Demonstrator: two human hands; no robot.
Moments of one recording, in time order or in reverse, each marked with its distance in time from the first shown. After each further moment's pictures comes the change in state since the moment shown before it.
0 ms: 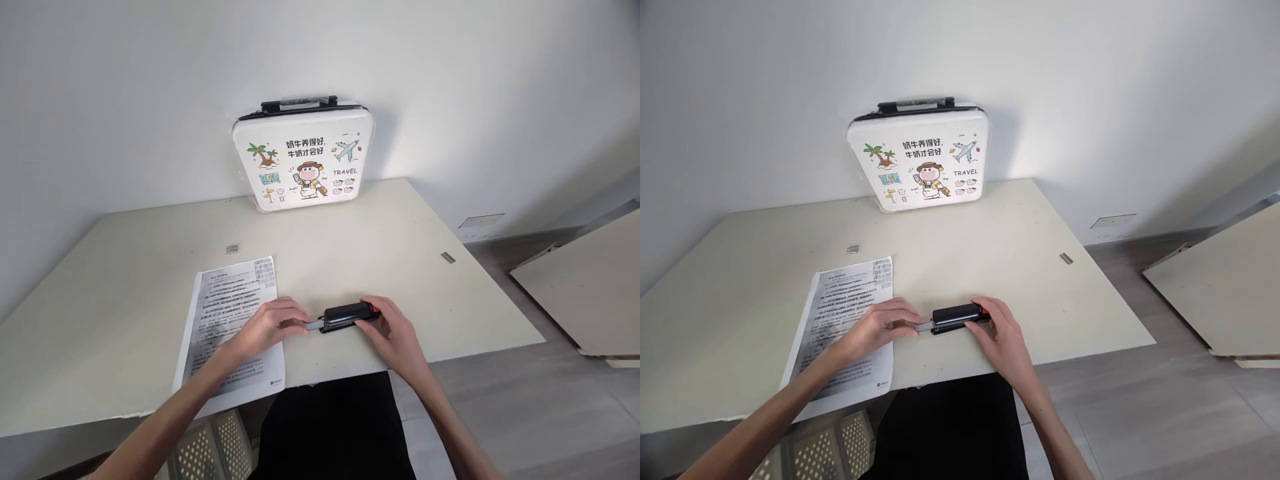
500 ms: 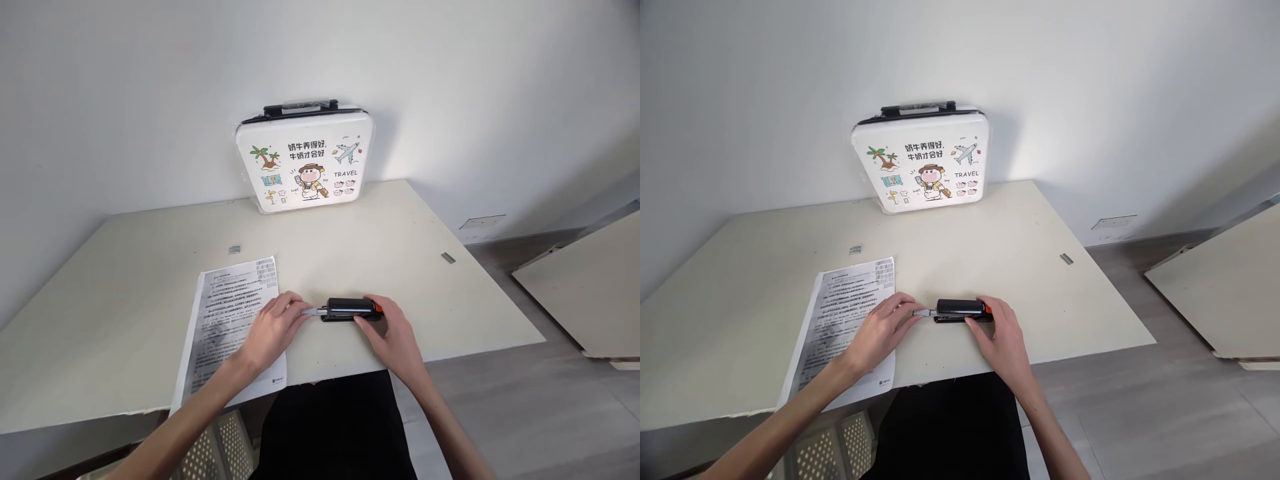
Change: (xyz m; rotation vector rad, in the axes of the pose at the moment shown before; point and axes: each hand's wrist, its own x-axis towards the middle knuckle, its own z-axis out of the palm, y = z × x) left_hand -0.005 0.021 0.020 0.457 0.192 -0.093; right_hand -0.002 -0.004 0.007 -0.033 0.052 0.052
